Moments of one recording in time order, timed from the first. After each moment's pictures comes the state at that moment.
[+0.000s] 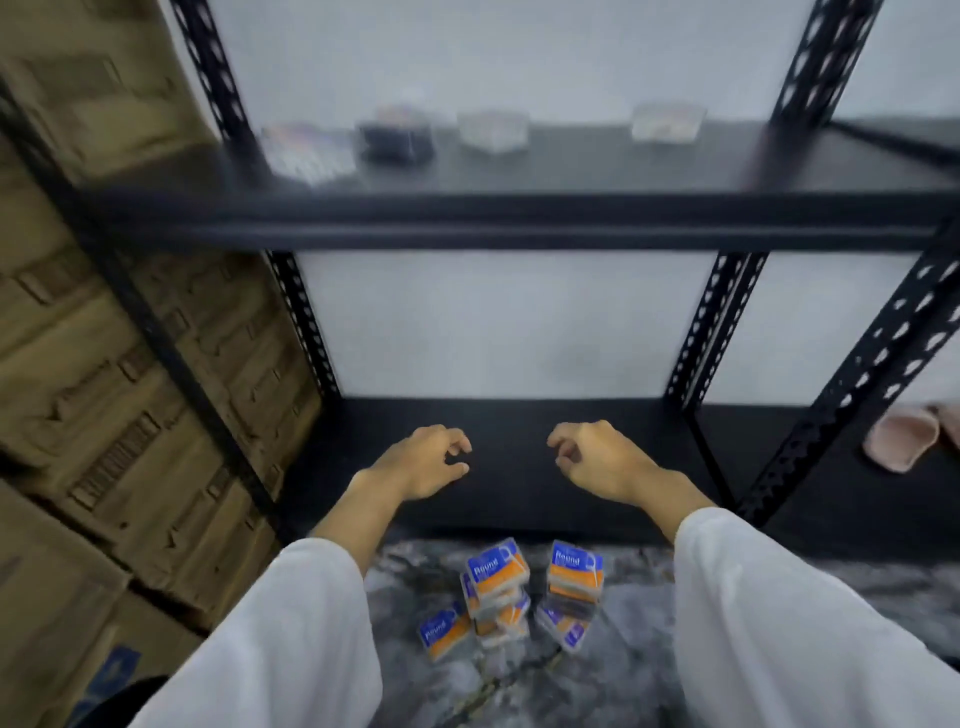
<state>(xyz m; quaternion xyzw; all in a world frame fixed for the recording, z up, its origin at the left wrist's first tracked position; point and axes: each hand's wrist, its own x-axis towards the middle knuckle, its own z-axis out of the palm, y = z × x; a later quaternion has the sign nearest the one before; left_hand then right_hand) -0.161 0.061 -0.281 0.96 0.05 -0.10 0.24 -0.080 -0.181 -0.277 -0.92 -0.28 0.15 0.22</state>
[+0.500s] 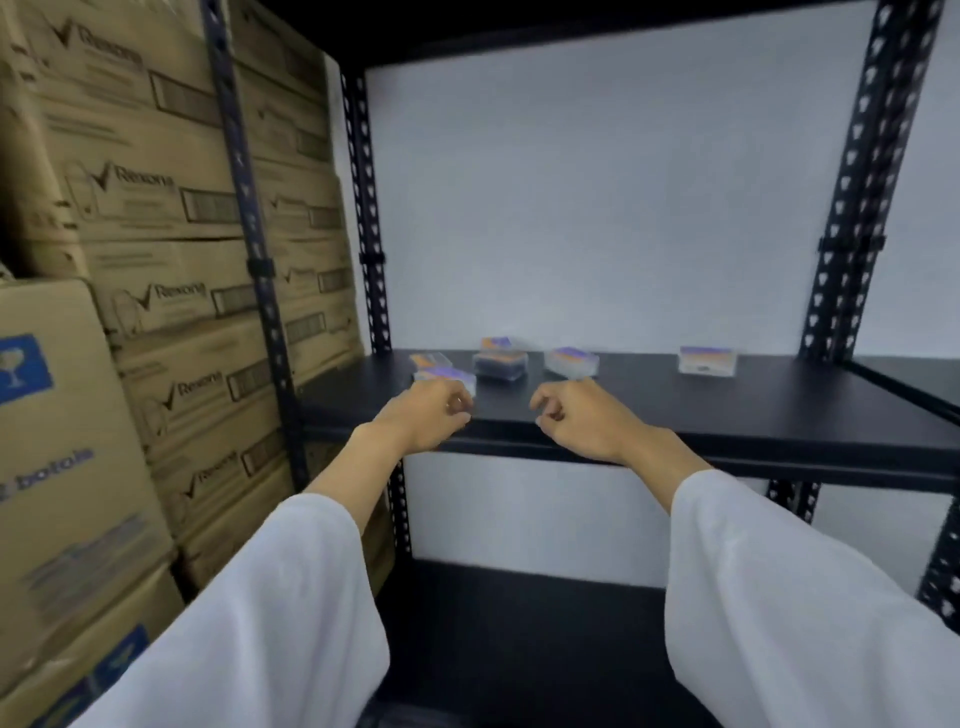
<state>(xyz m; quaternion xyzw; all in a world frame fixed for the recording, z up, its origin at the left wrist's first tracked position) -0.181 0.136 0.002 0.97 0.08 0.14 0.17 -0.090 -0.077 -0.003 -0.87 -0.42 -0.05 0.27</state>
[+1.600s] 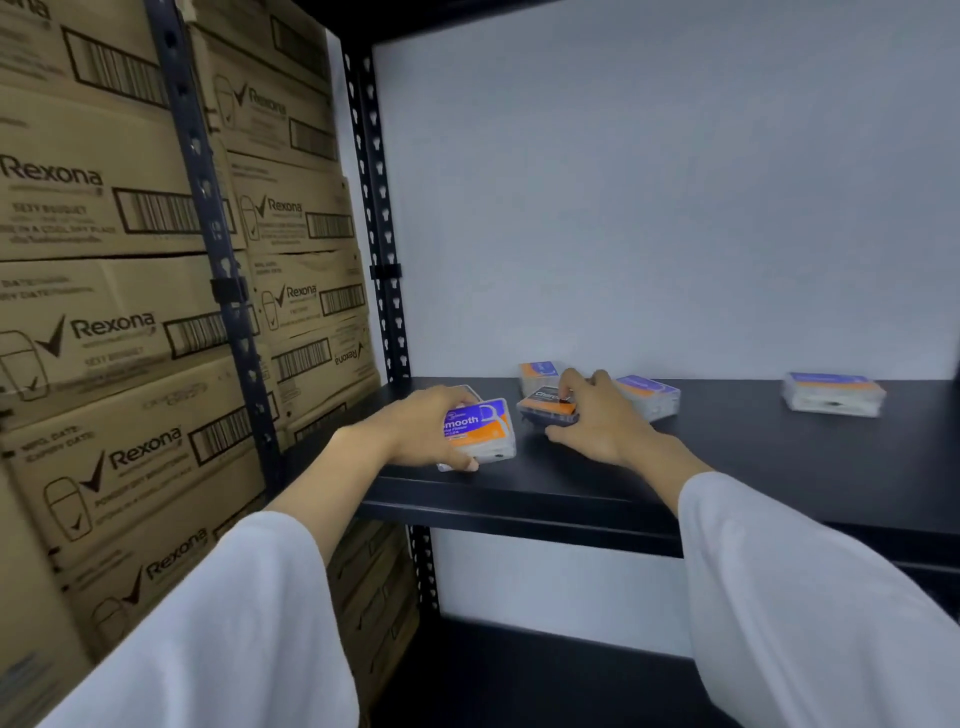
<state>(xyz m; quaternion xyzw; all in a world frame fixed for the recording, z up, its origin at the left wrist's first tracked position) -0.093 0.237 0.018 0.99 0.05 0.08 0.12 0.043 0.038 -0.012 -0.89 -0.37 -0.10 0.26</state>
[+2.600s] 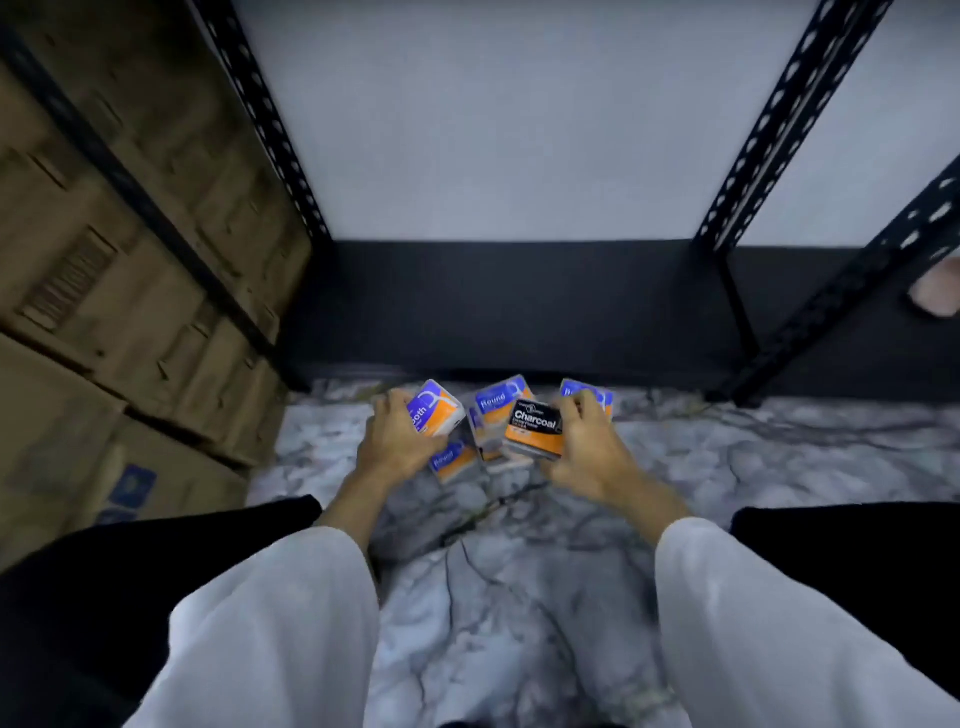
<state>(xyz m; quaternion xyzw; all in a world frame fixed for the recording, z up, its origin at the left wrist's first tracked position) -0.272 0.041 -0.424 0.88 0.34 -0.06 0.34 -0.205 -0.182 -0.409 -0.93 -0.21 0.17 0.25</state>
